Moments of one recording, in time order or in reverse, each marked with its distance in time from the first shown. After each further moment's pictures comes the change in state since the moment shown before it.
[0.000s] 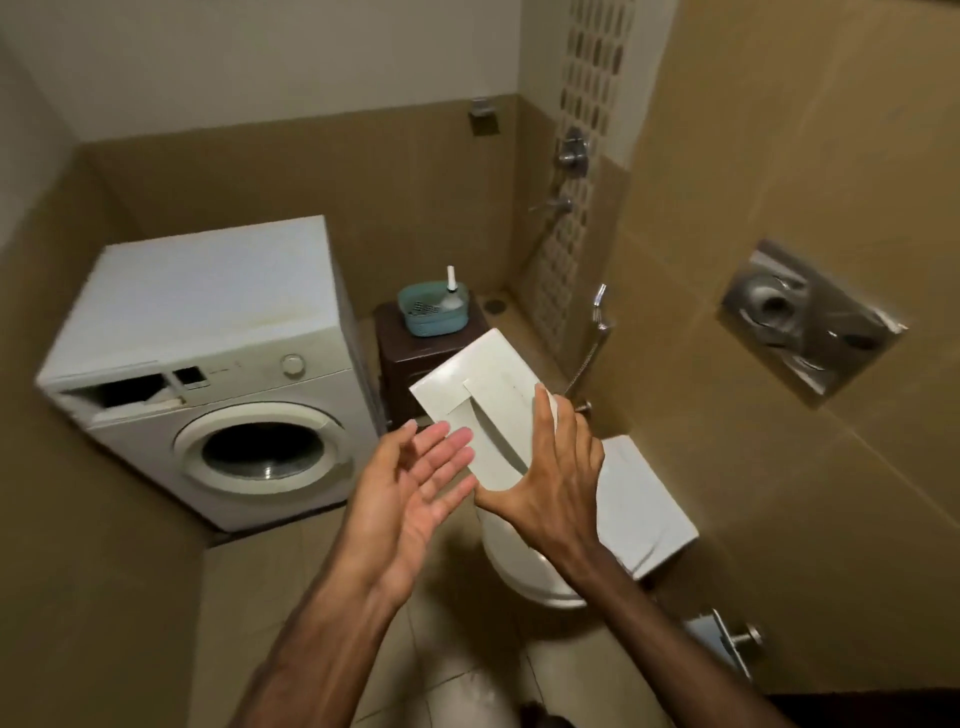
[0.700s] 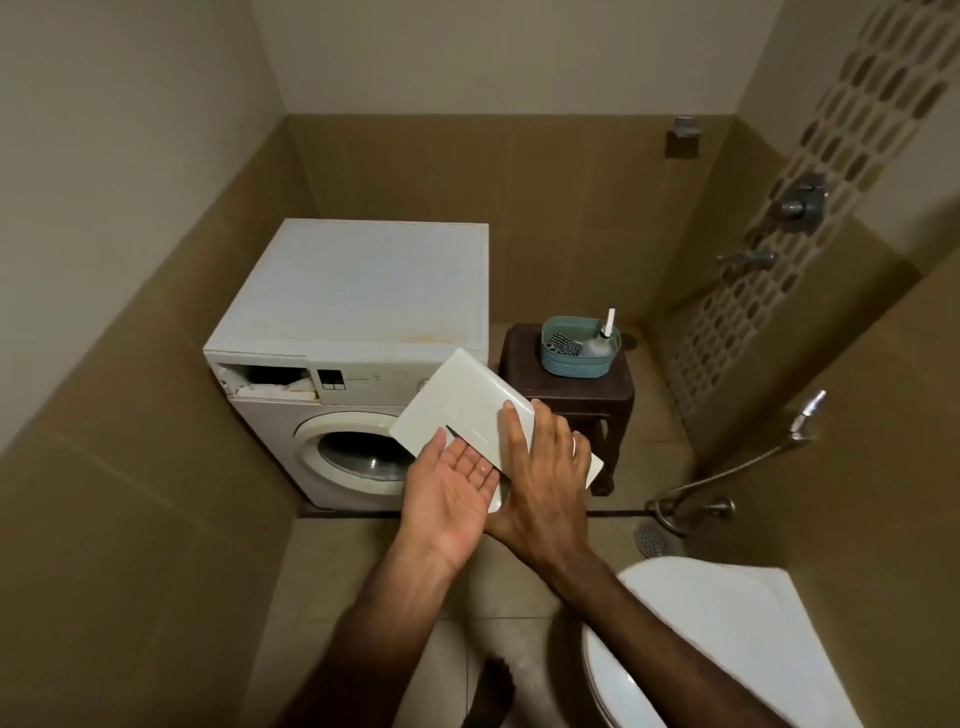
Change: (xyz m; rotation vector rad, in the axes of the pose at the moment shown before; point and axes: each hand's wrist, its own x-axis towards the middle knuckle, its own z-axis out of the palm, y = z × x) left_hand 0.193 0.110 -0.111 -0.594 0.182 0.031; right_hand 0.144 -0.172 0.156 -0.083 -0.173 -0.517
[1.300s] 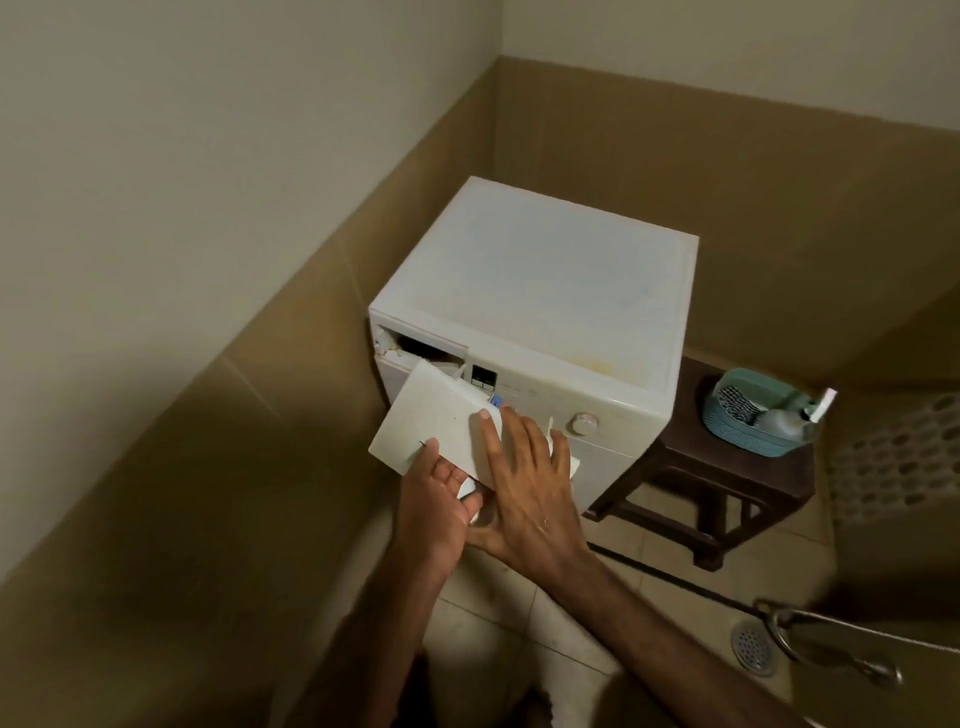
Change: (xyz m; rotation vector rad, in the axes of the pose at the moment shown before) left_hand 0.063 0.175 -0.110 0.024 0.445 0.251; right_hand 0.123 -0.154 0.126 0.129 -0.152 -0.544
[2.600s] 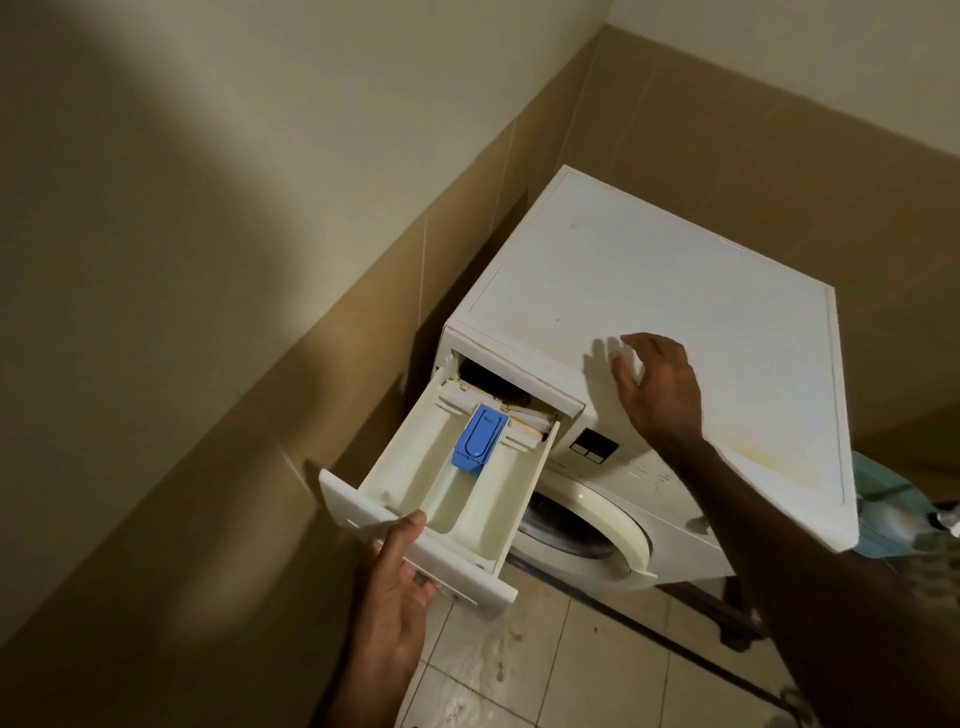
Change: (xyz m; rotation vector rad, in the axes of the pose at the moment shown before) left_hand 0.227 0.058 -0.163 -0.226 0.013 0.042; right_hand 0.264 0.121 0.148 0.053 0.133 0.365
